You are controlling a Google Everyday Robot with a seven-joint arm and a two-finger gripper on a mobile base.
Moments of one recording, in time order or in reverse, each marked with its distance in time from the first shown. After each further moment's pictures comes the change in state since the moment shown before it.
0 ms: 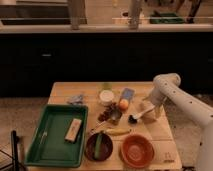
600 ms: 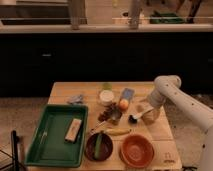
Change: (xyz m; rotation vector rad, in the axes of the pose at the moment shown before) arm -0.019 0.001 0.008 0.012 -0.080 -0.028
